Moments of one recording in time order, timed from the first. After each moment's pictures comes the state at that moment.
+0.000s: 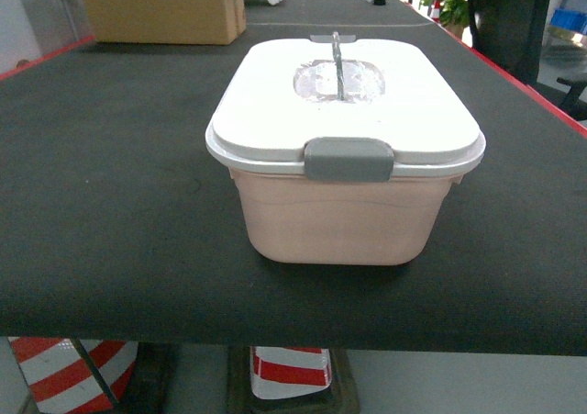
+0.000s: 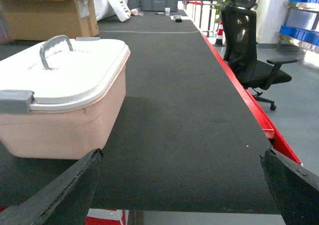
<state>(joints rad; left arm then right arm) -0.06 1.08 0.15 0.92 -0.08 -0.08 0.00 0.00 0.01 -0.01 0.00 0.00</state>
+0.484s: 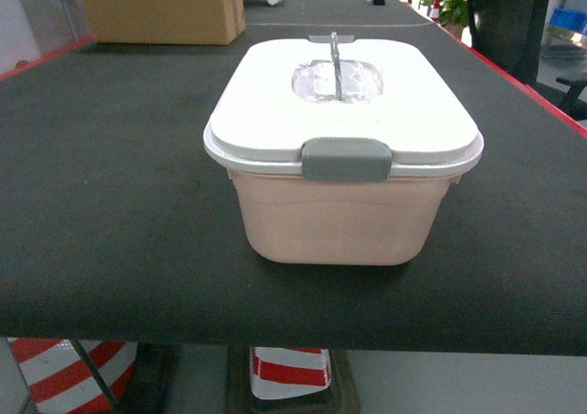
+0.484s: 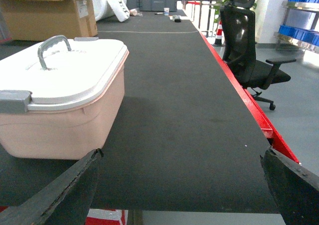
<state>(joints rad) 0.00 0.71 0.01 0.69 0.00 -0.02 0.00 0.00 0.01 -0.01 0.00 0.00</state>
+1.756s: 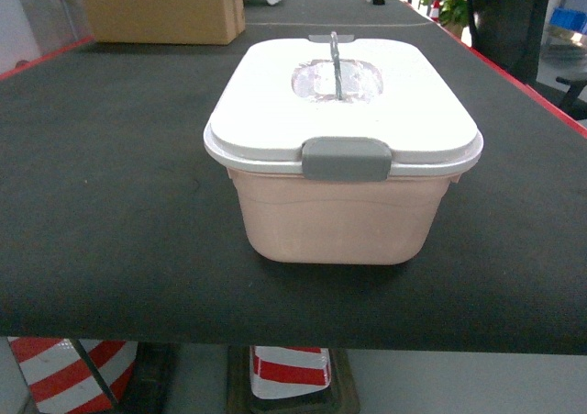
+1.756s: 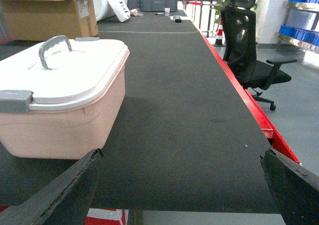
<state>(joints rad) 0.00 0.01 0.01 0.00 0.00 -0.02 0.00 0.00 0.01 -0.01 0.00 0.00</state>
